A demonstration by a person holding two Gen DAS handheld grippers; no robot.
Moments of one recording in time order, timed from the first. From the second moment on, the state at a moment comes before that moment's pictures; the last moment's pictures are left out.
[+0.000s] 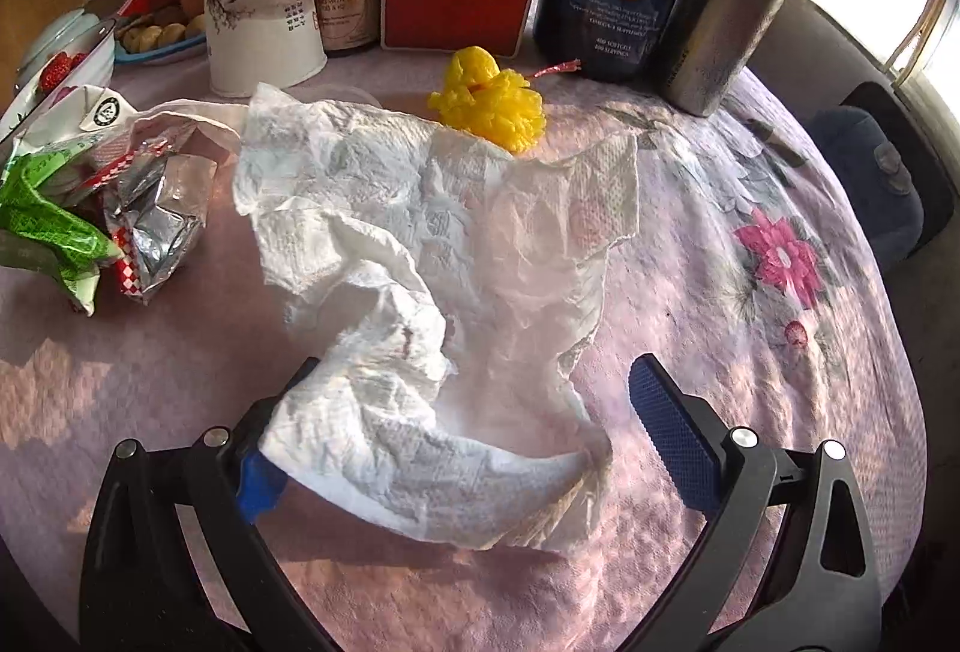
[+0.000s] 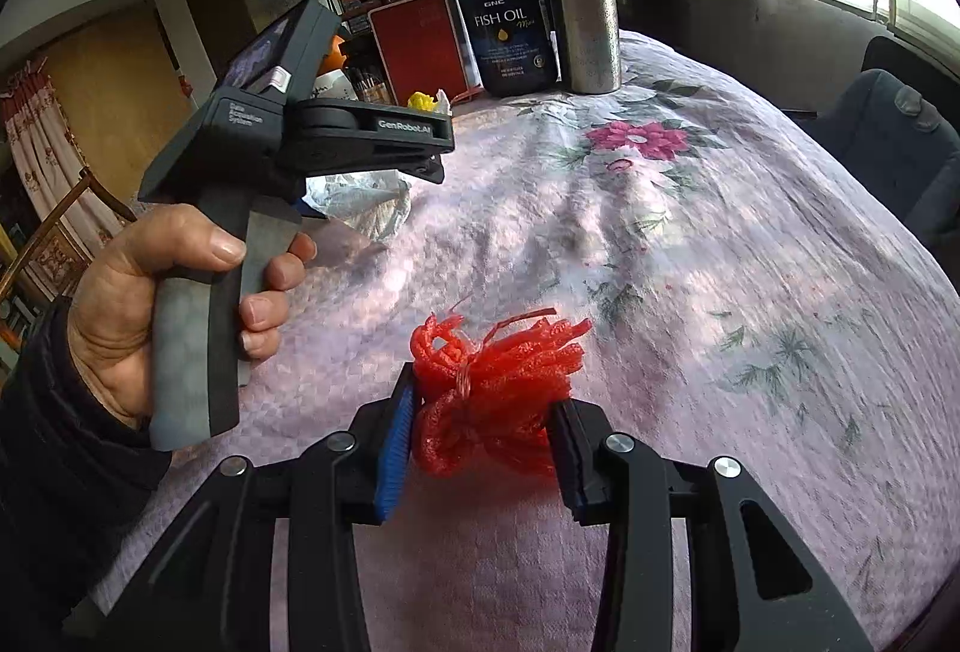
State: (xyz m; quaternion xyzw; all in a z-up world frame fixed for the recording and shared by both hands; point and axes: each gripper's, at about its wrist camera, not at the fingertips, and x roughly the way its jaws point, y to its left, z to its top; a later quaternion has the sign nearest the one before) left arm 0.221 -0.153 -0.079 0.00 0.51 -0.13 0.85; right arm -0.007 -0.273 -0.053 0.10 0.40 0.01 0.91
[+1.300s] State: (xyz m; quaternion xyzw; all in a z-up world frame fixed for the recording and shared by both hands) left arm 0.011 -0.112 -0.019 0.09 0.43 -0.23 0.87; right arm -0.107 -0.283 -0.025 0.10 0.37 -0.07 0.92
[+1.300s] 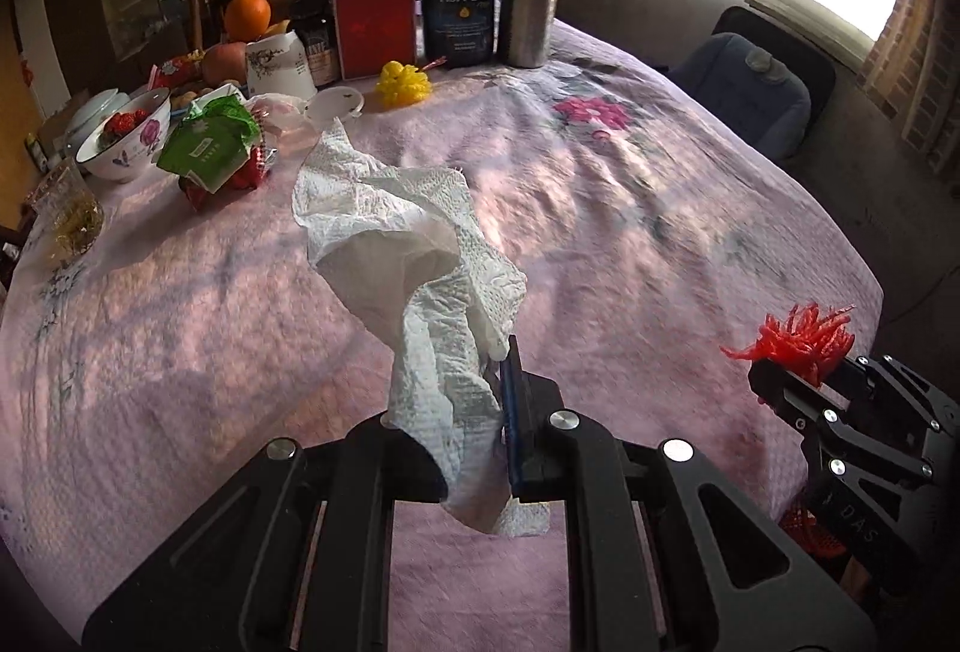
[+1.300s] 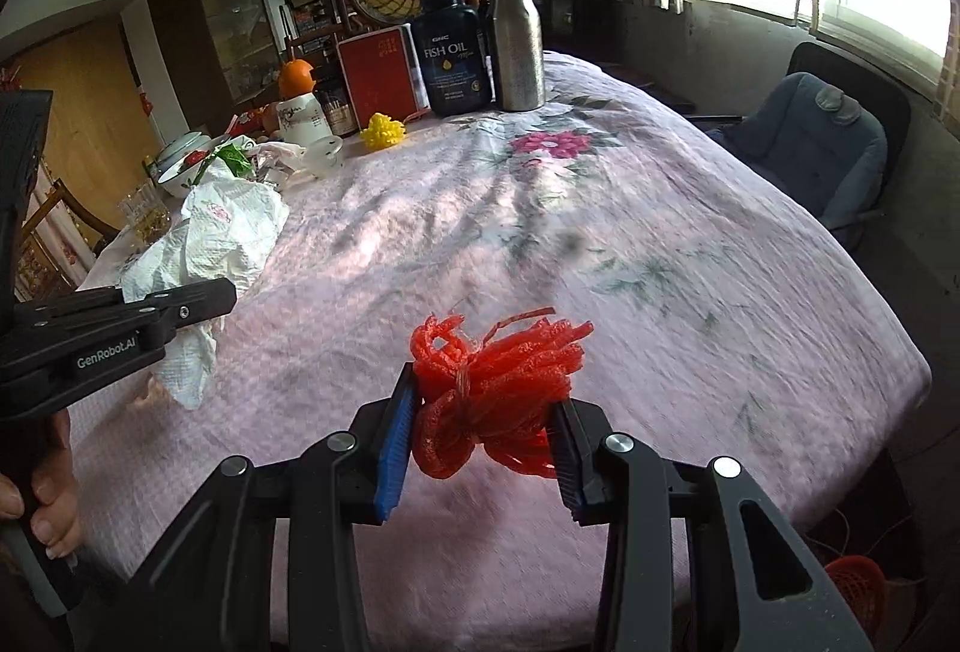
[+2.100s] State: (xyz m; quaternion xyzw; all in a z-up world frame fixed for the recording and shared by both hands) left arm -0.186 -0.350 -0.029 0.26 0.39 -0.53 0.70; right arm -0.344 -0.471 -0.090 0.19 0.41 -0.32 0.83
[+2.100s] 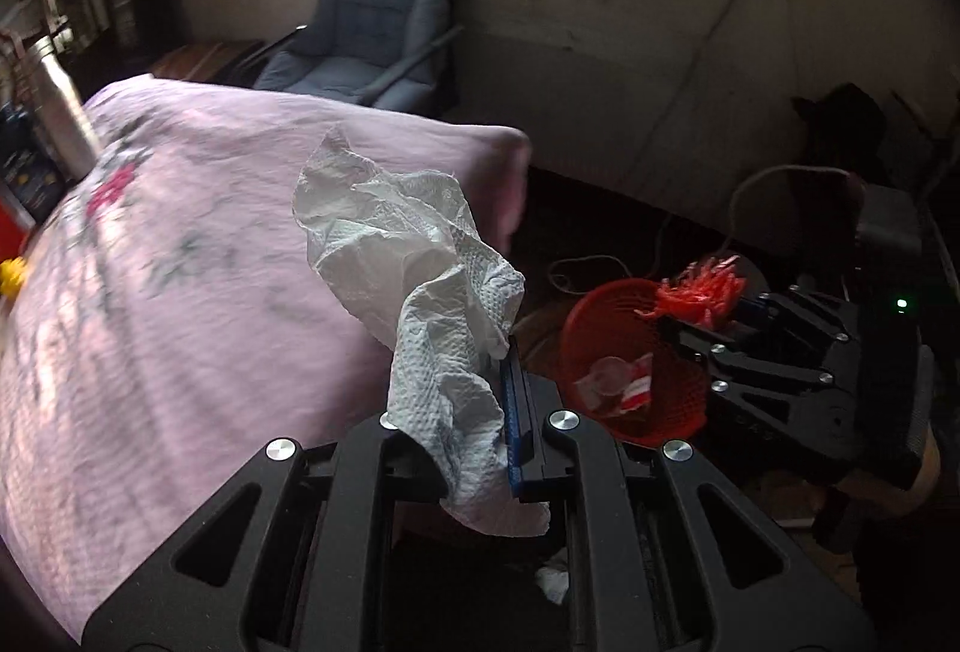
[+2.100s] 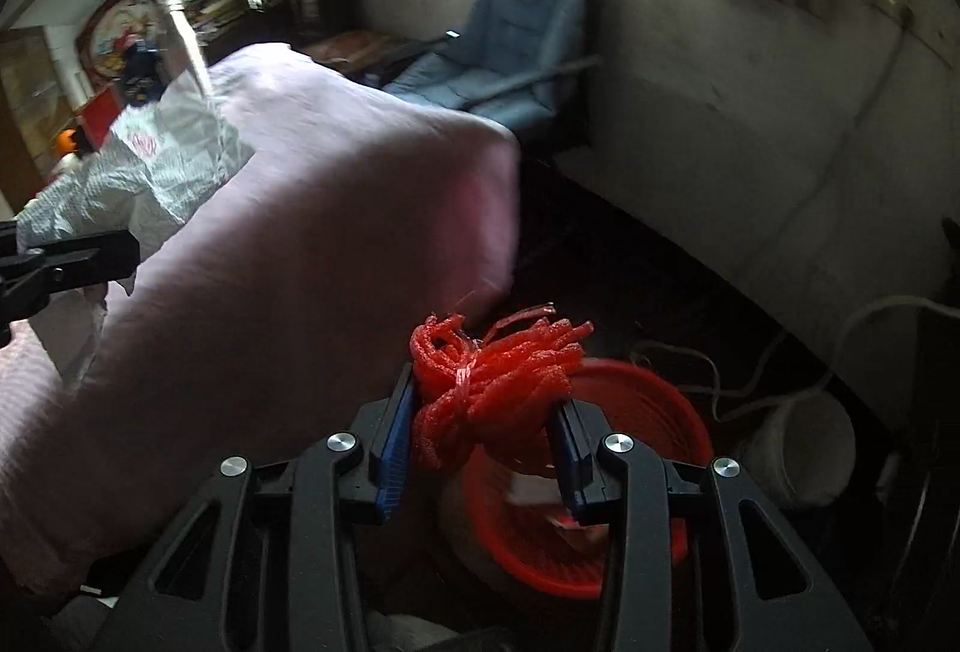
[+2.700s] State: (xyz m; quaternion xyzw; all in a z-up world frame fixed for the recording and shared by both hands) left arm -0.274 -0.483 -0.195 0.37 0.48 -0.60 0.52; right arm -0.399 -0.552 -0.204 0.32 0.47 -0.36 0.74
